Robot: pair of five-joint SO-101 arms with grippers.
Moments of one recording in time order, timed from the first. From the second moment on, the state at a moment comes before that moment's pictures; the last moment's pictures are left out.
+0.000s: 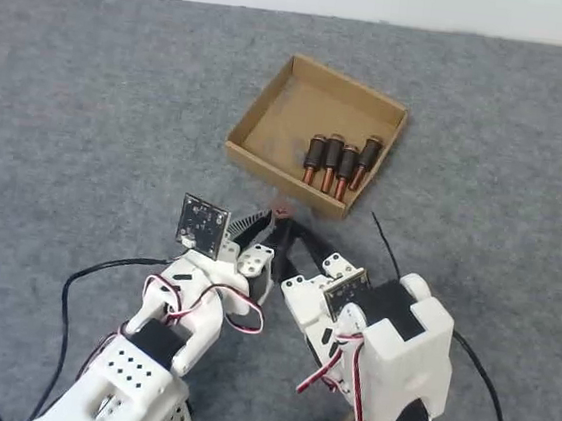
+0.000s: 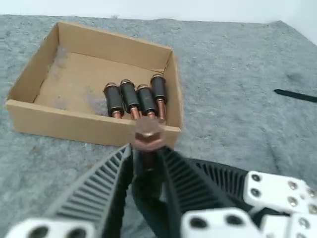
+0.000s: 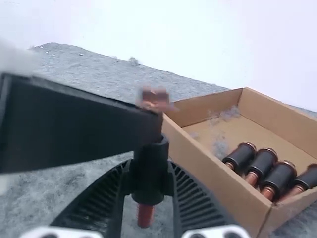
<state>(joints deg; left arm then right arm) 23.6 -71.4 97.4 10.5 18.8 -37.0 22.6 90.3 -99.0 2.3</state>
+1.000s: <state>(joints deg) 19.5 -80.3 97.5 18.4 18.4 -37.3 22.6 90.3 -99.0 2.3</state>
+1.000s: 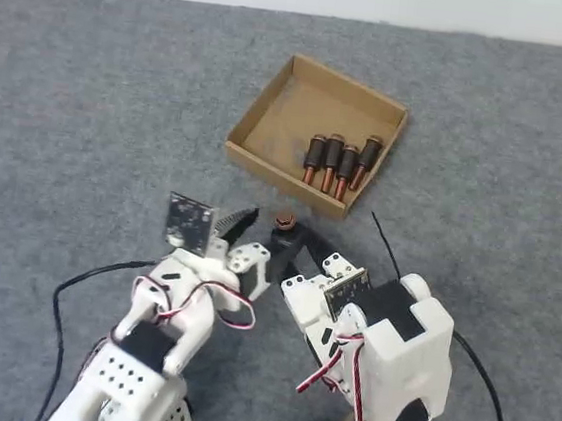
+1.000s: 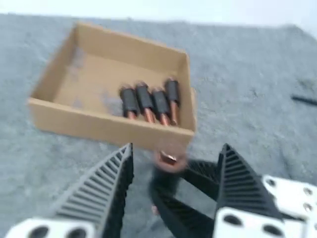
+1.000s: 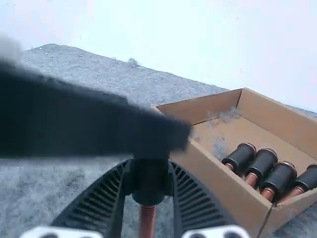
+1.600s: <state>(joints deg) -1.4 -103.1 95.9 34.1 20.9 -37.3 22.6 90.3 -99.0 2.3</state>
